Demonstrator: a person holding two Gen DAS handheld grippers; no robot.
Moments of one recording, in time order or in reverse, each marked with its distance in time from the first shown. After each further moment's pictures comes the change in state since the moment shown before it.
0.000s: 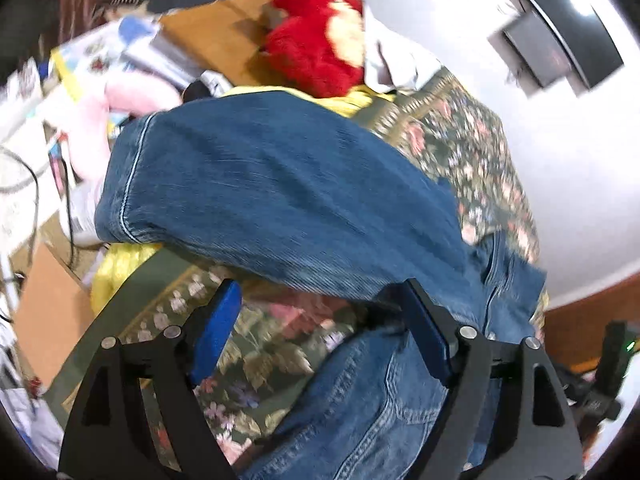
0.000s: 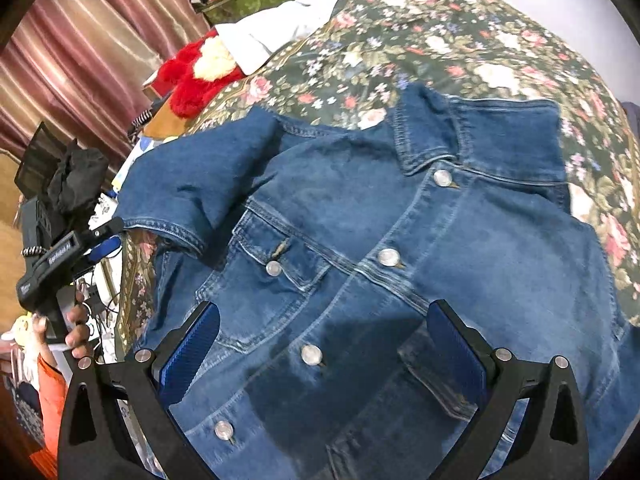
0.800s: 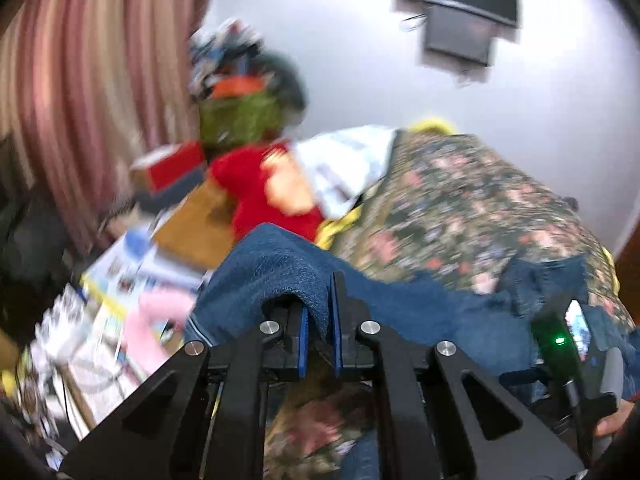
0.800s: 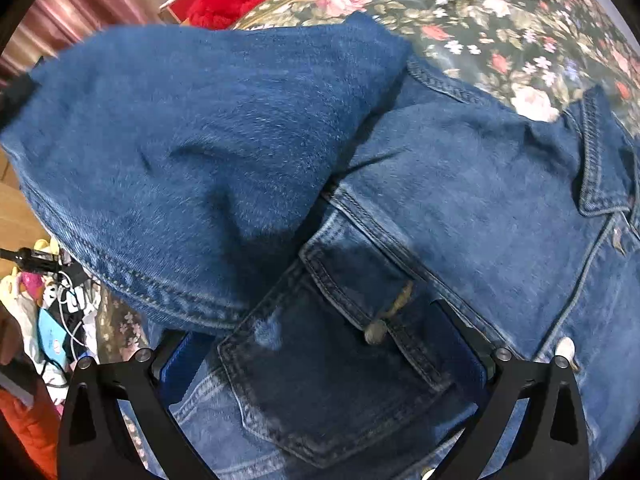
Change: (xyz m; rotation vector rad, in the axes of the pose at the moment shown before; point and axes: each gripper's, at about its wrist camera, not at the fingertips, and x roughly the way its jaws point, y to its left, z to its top) left arm -0.056 -0.139 0.022 0.573 -0.420 0.219; right arm 0.131 0.084 0.038 -0.137 0.191 0.022
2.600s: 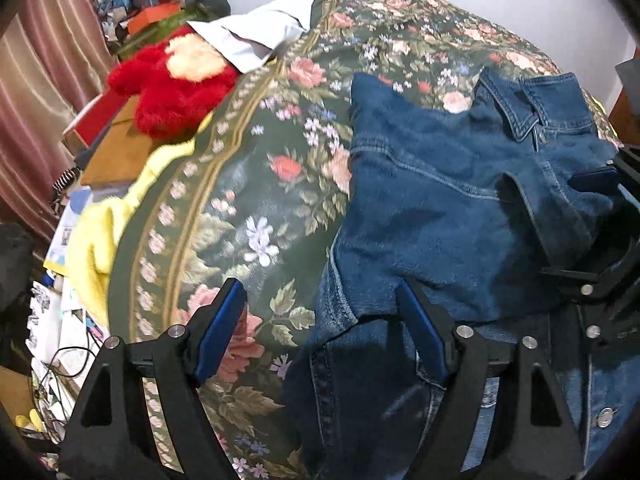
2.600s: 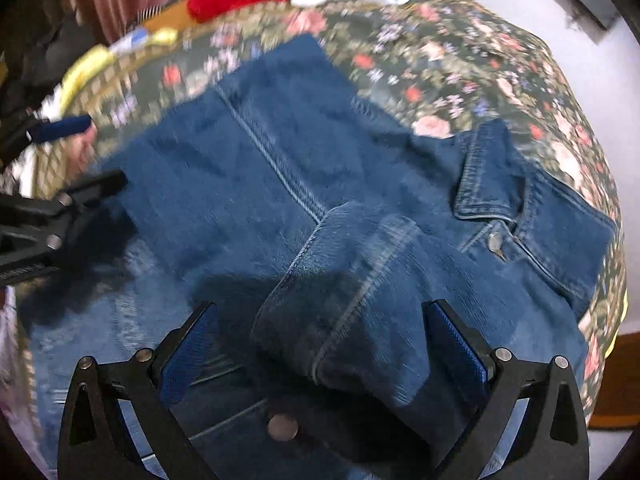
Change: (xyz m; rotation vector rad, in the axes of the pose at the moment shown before) left arm 0.080 -0.049 -0.117 0.223 0.420 -0.068; right arm -0.034 -0.024 -0.045 -0.238 -0.069 -0.328
